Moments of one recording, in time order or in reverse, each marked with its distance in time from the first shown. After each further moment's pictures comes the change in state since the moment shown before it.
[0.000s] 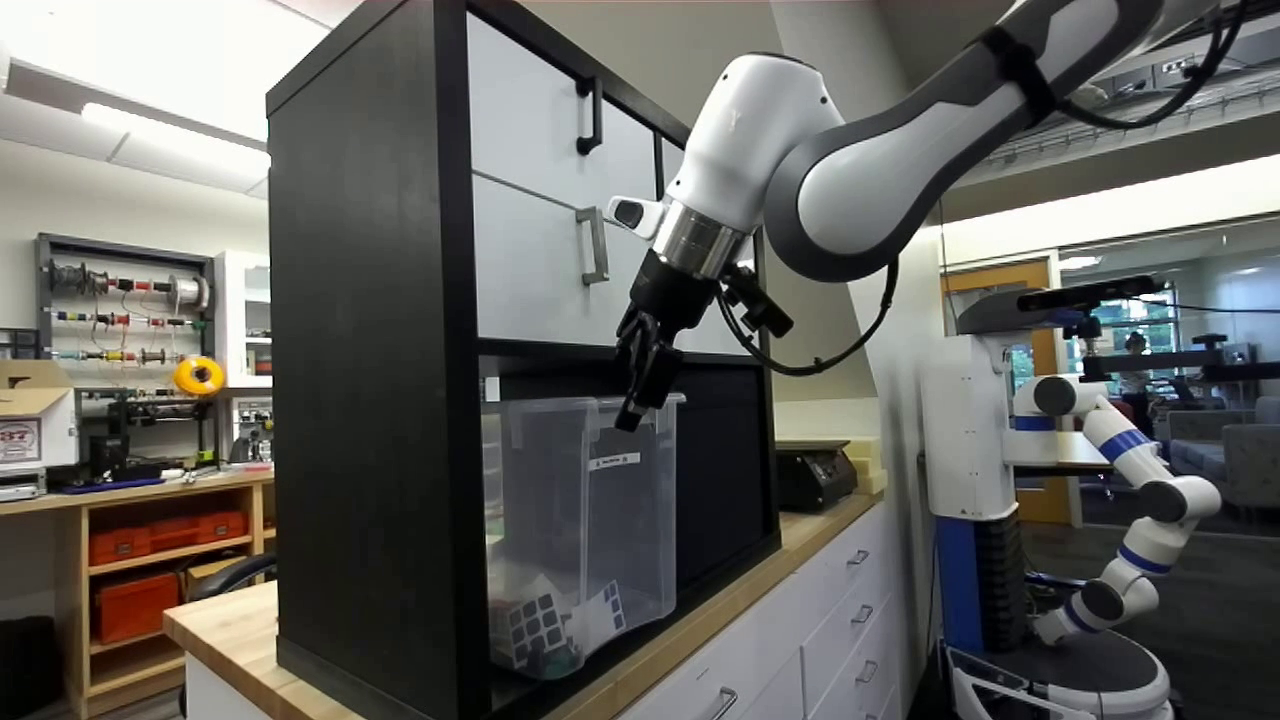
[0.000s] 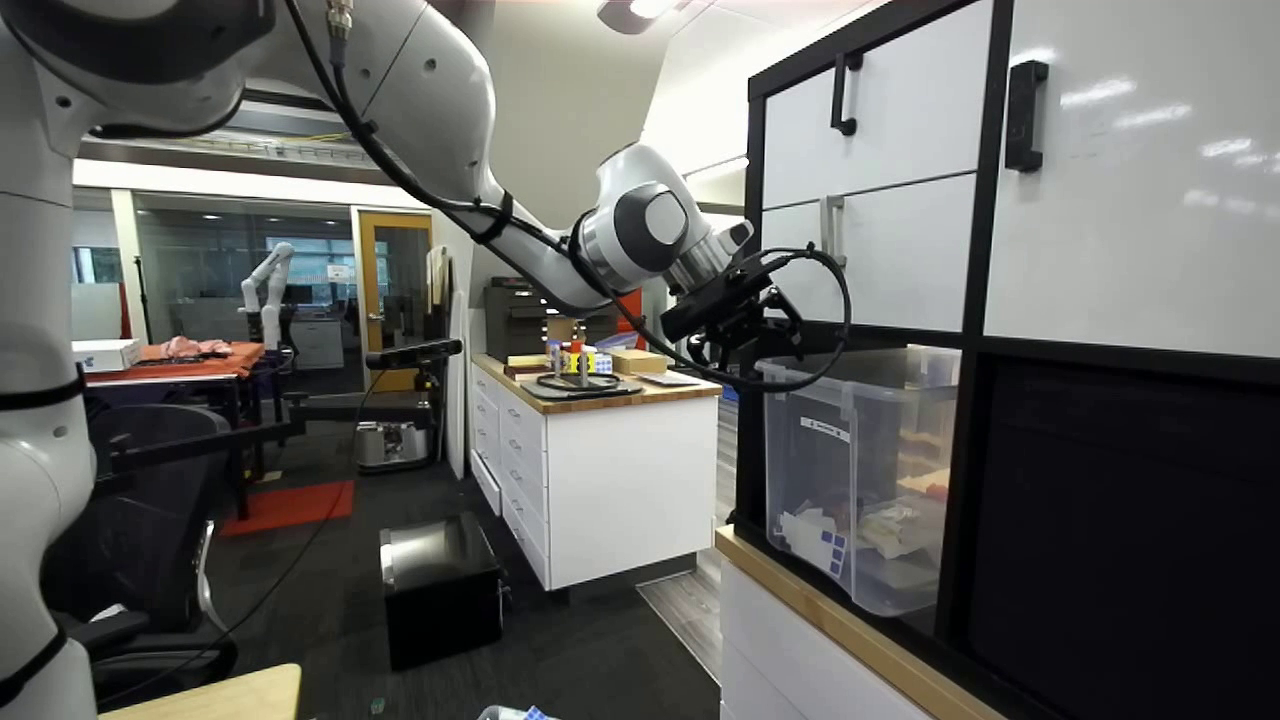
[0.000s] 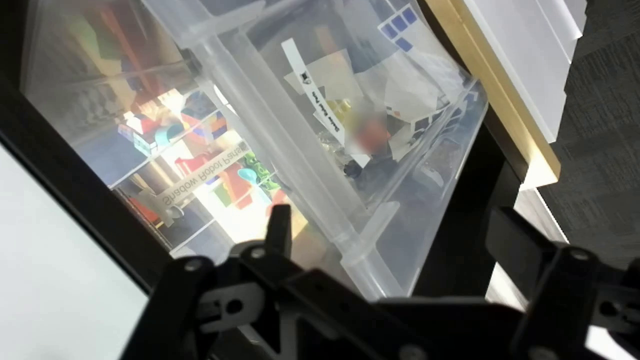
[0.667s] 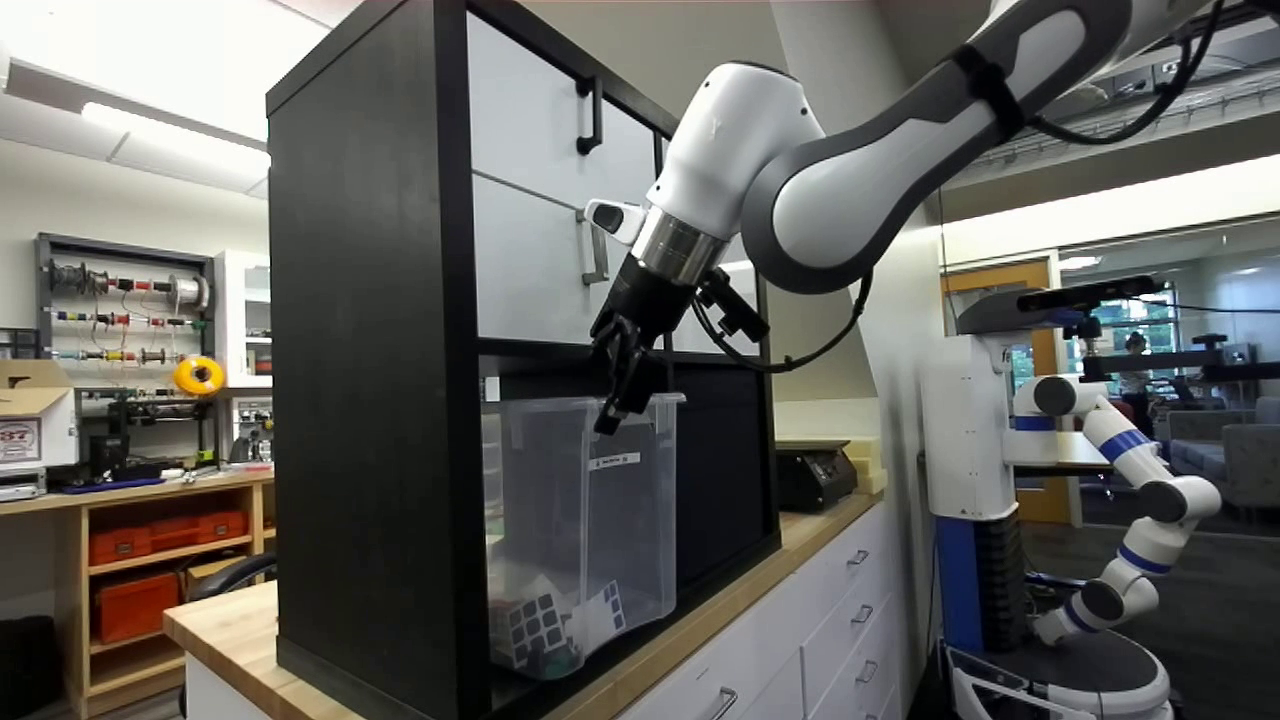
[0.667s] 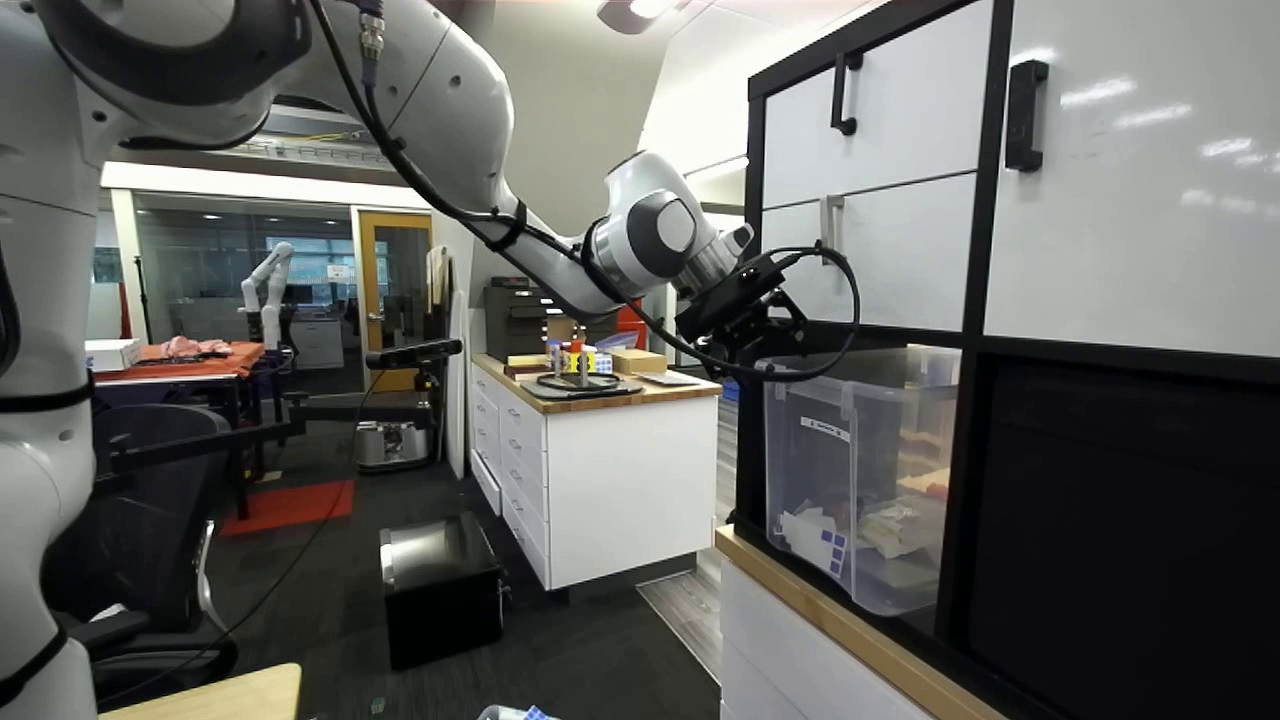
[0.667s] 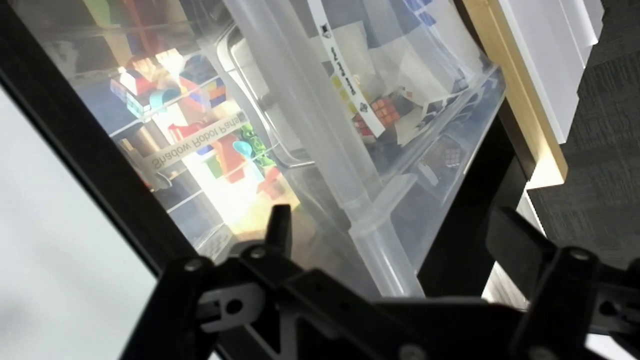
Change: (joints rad) arm 0.005 0.060 0.008 0.064 -0.011 0.024 -0.091
